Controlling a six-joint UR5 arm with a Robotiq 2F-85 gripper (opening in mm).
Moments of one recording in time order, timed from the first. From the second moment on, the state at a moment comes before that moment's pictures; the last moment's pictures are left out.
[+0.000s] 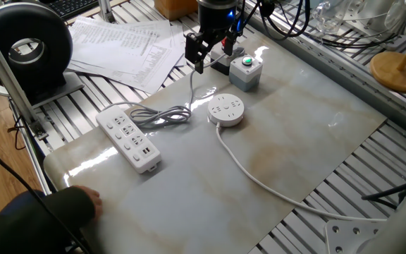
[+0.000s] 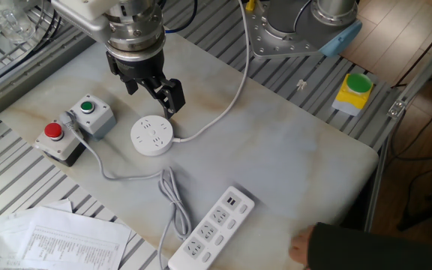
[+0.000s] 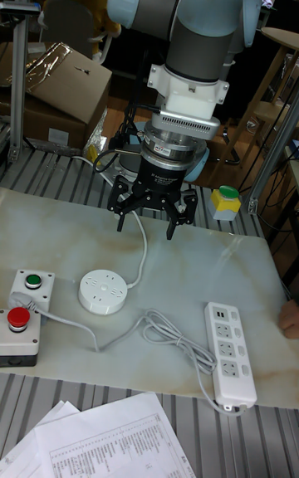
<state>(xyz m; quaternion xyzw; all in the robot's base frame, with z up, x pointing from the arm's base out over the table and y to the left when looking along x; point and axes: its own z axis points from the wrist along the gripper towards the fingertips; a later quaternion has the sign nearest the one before) 0.544 0.002 0.190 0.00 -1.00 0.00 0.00</state>
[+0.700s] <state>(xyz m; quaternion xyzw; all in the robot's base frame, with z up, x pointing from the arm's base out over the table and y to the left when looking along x) 0.533 -0.057 0.204 0.14 -0.98 0.12 0.05</state>
